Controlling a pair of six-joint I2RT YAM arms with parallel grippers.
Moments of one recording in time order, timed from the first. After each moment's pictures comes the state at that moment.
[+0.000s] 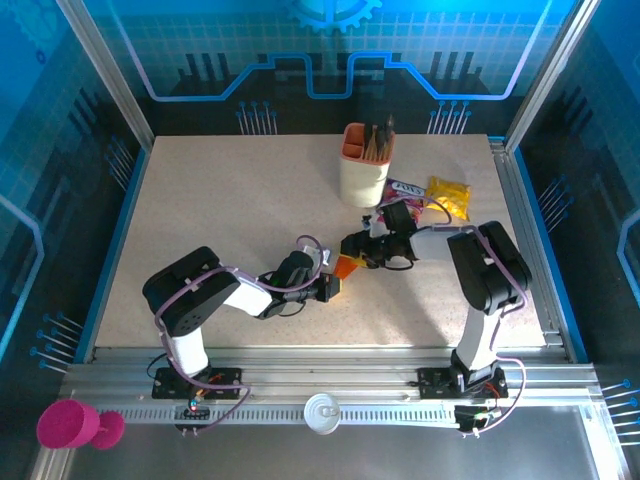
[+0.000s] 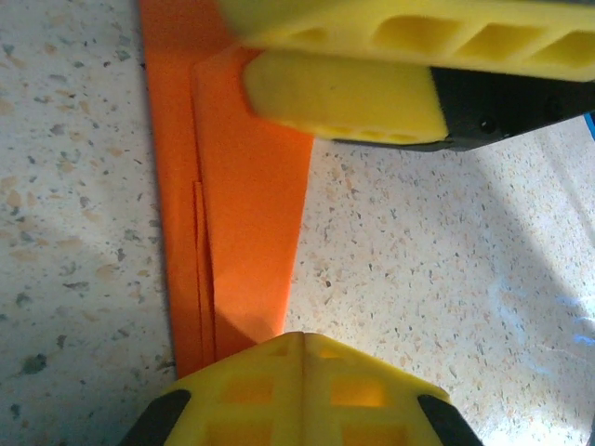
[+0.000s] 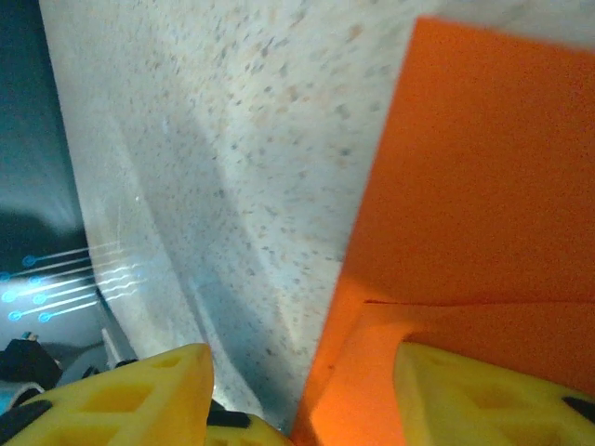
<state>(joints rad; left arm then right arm) -0.75 1.81 0.55 0.64 0.24 -0.69 0.36 1.84 0.88 -0.01 -0.68 0.69</state>
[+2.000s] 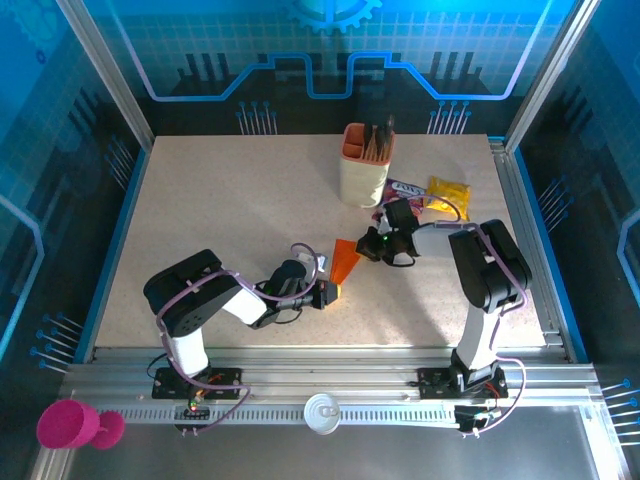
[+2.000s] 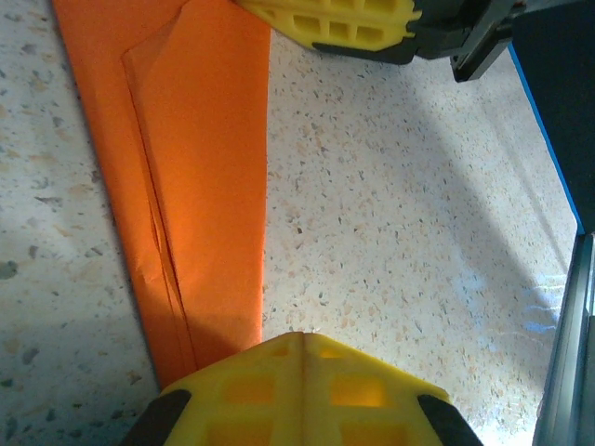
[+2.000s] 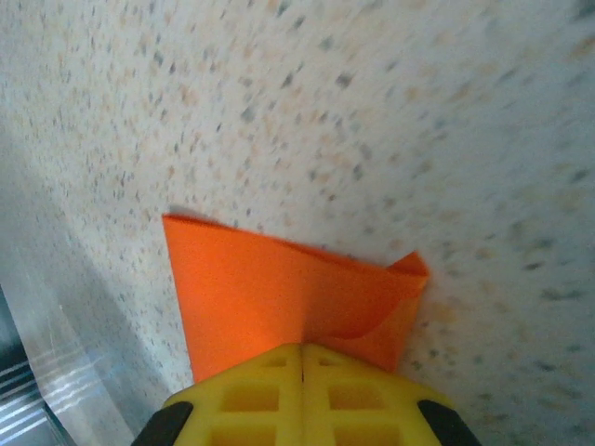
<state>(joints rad) -0.77 1.82 0.44 0.81 0.28 -0.75 0.33 1.87 0.94 -0.09 -0.49 0.79</state>
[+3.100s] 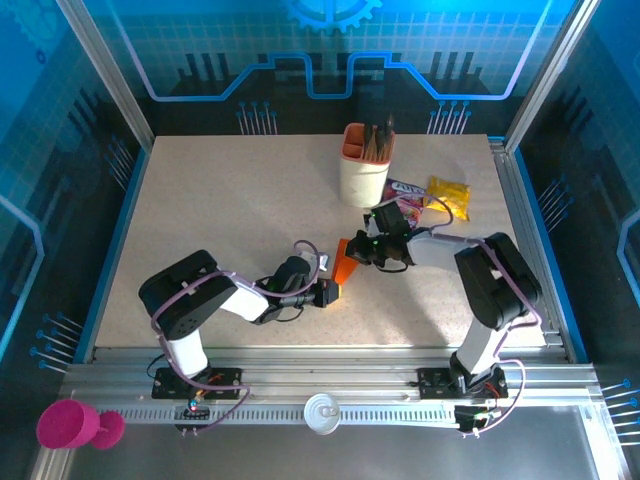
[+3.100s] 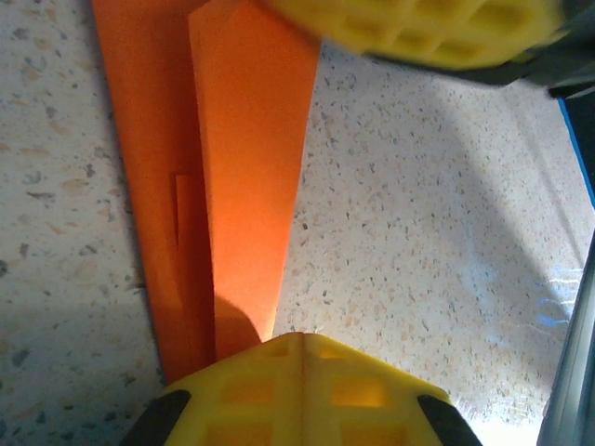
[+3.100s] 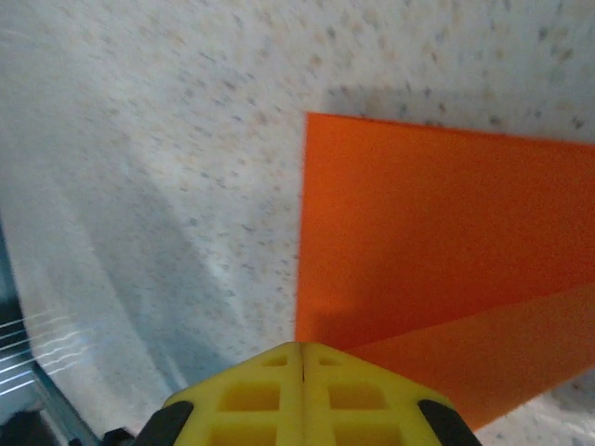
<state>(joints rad) -0.78 1.78 0.50 0.65 0.28 -0.74 0.47 1.77 0.90 -0.09 -0.43 0.80</state>
